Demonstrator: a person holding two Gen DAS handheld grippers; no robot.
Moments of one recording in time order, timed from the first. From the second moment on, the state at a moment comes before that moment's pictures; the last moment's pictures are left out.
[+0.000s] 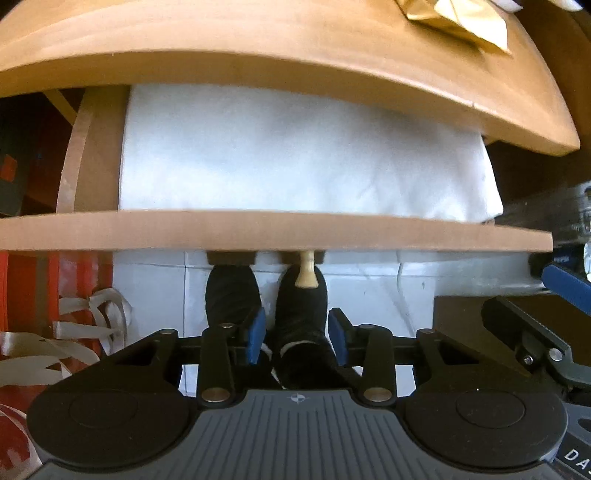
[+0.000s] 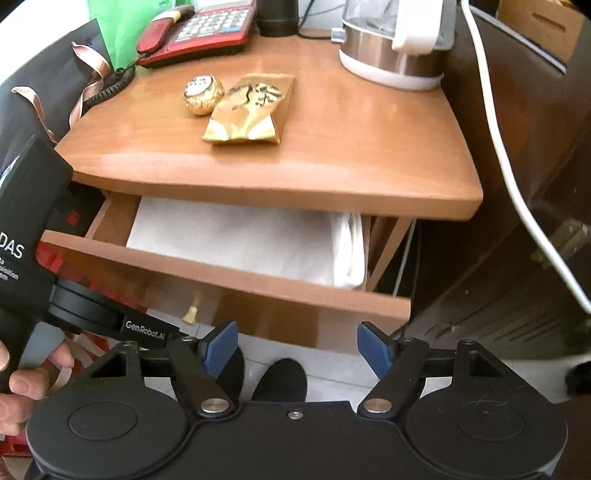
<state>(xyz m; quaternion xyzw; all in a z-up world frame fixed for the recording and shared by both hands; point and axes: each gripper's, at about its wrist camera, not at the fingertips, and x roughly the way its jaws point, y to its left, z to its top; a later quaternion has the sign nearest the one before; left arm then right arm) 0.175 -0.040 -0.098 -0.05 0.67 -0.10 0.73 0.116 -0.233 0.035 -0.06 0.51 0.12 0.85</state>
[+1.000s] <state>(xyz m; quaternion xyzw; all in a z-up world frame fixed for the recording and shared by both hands) 0.190 -0.052 -0.118 -0.08 0.67 -0.07 0.74 0.167 -0.237 0.036 -0.03 0.52 0.16 0.84</state>
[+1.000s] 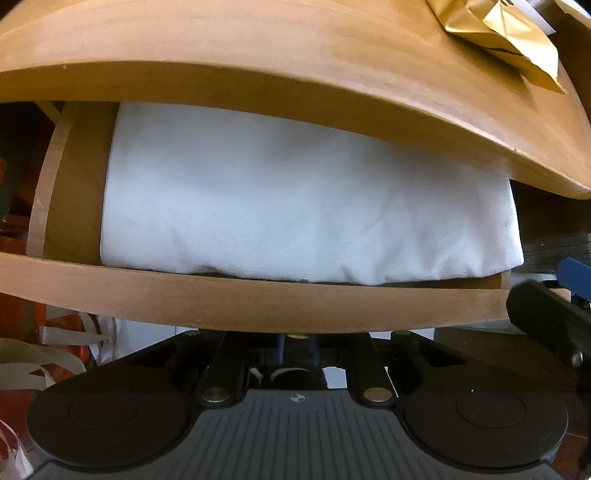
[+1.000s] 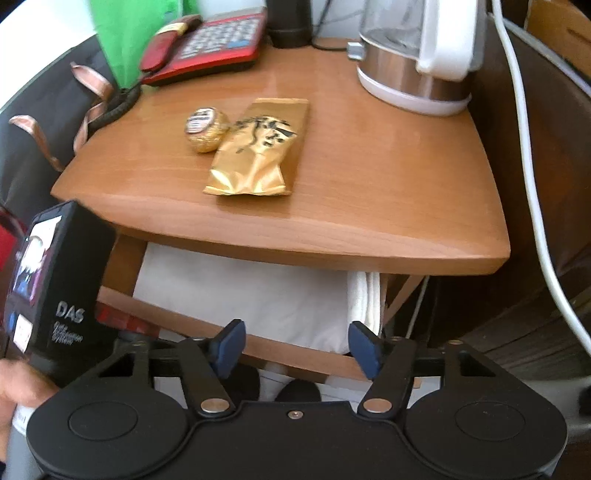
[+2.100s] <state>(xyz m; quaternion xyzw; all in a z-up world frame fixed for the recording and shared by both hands) 0.189 -0.049 -0.125 -0.08 0.67 -0.08 0.73 0.222 -0.213 -0.022 0.06 0.62 0.14 0.77</state>
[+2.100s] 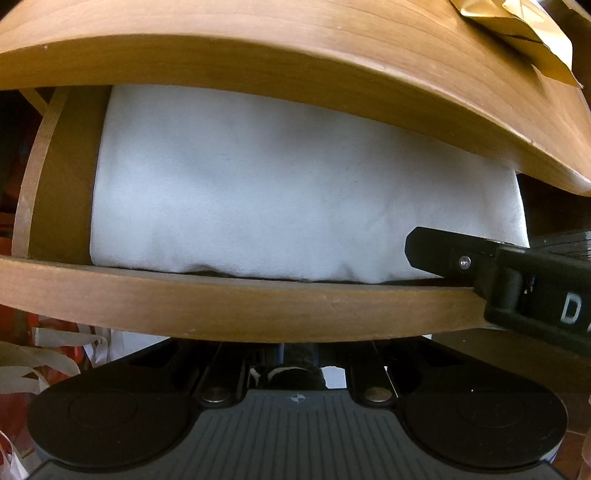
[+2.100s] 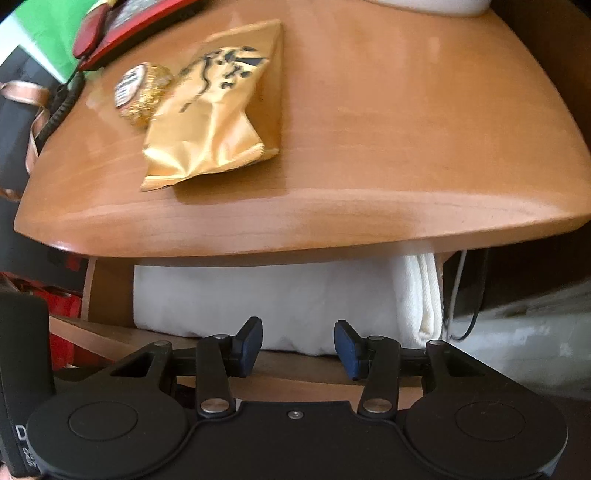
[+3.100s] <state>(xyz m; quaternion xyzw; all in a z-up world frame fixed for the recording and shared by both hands) 0.157 -0.047 -0.124 -0.06 0.70 -0.09 0.71 0.181 -0.216 -0.026 0.03 0.63 0.15 0.76</state>
